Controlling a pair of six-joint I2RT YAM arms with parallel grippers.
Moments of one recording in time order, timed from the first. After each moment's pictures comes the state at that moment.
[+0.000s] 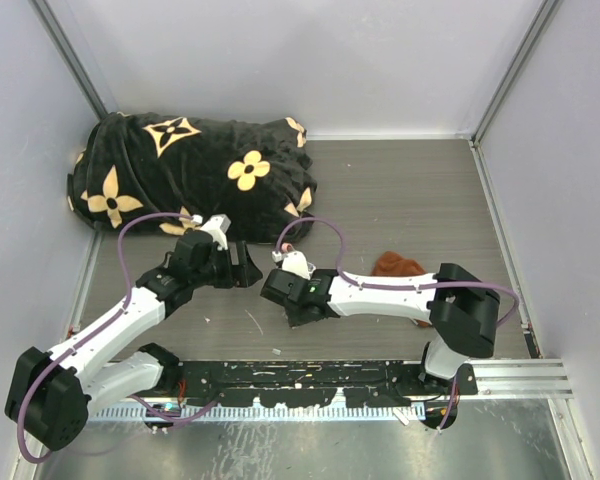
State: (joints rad) left arm -0.51 0.99 0.58 -0.26 0.16 -0.54; right arm 1.20 1.63 1.08 -0.64 0.30 0.81
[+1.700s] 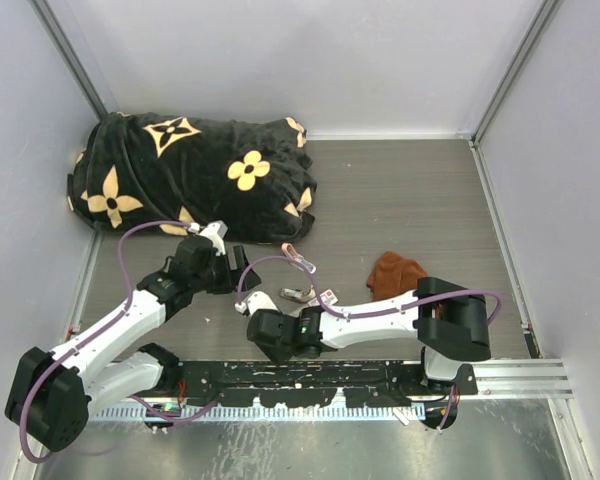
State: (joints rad) left arm -0.50 1.00 0.54 -0.26 0.16 -0.60; right arm 1.41 1.67 0.99 -0.37 0.23 0.52
